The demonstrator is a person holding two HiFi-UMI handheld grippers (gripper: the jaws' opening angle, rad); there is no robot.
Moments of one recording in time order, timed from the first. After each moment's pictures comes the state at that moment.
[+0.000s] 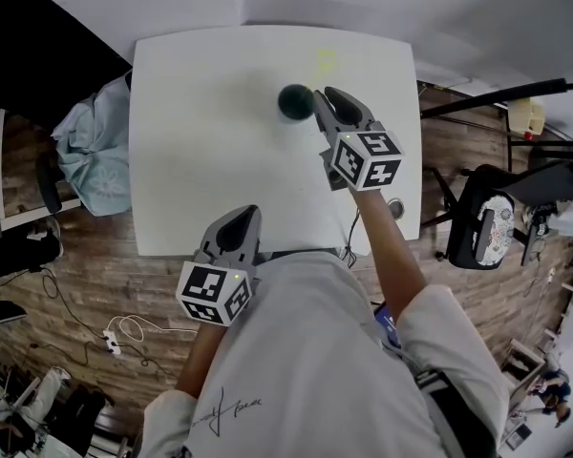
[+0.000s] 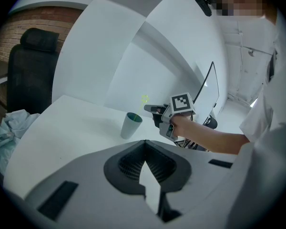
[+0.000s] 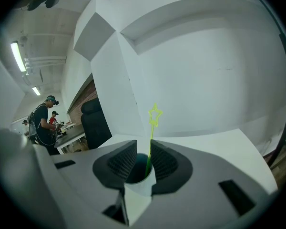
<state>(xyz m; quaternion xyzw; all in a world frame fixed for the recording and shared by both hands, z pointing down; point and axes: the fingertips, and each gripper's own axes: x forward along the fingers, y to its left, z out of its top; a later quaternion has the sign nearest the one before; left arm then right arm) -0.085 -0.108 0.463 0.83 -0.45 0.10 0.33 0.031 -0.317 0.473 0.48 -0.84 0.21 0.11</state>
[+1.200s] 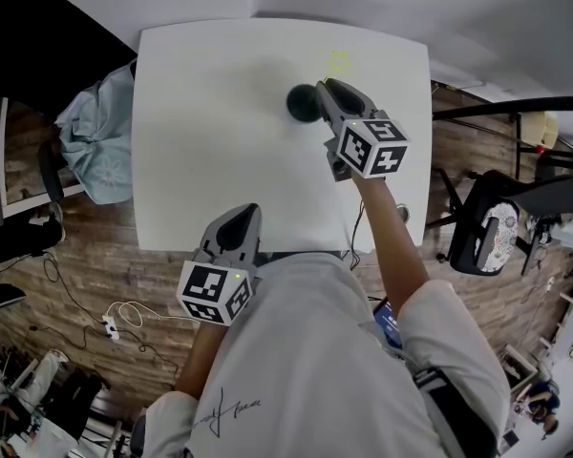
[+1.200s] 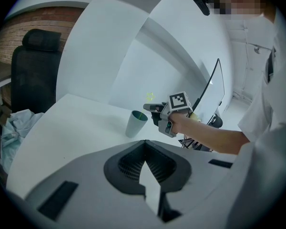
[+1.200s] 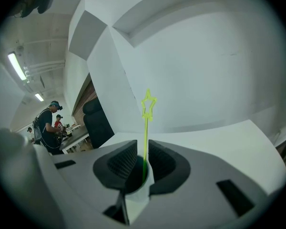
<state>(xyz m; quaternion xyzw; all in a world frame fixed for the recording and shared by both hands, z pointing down) -0.089 -0.118 0.473 0.81 -0.46 0.11 0.34 0.021 -0.345 0.499 0.45 -0.85 0.25 0.11</state>
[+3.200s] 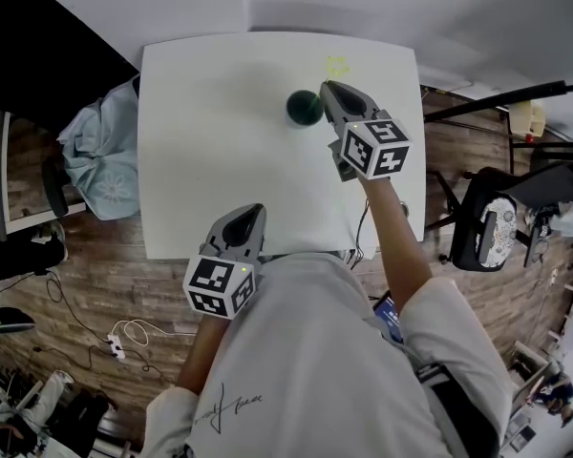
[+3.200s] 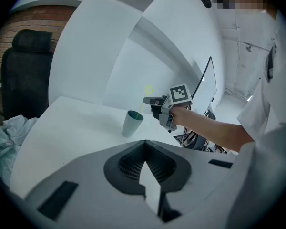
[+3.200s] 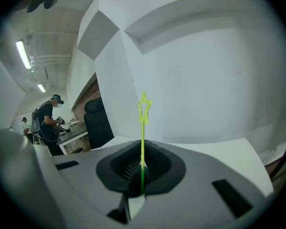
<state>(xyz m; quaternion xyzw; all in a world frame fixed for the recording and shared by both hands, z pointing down) -0.091 -0.114 0.470 0.84 -0.43 0.13 0.32 0.022 -0.337 0.460 0.46 -0.86 0.19 0.11</state>
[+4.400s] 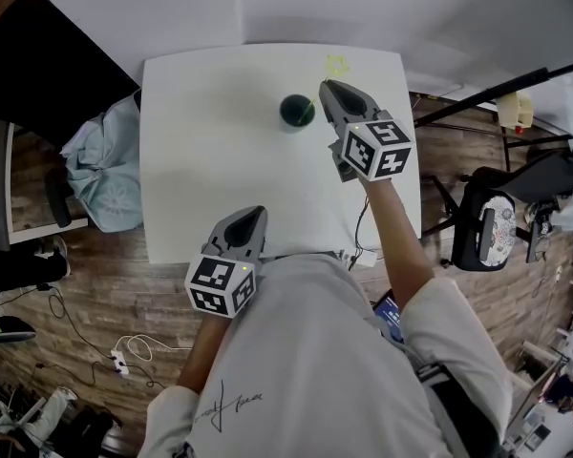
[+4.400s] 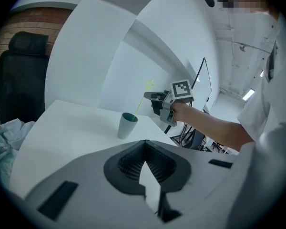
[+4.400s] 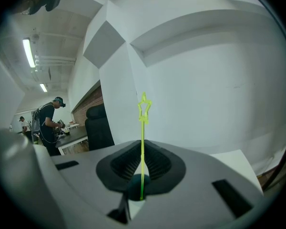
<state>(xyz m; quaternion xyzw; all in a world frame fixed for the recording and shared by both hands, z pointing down) -0.085 -0.104 0.459 0.85 -0.41 0.12 0.30 0.030 -0.324 0.414 0.47 -0.86 0.16 0.09</state>
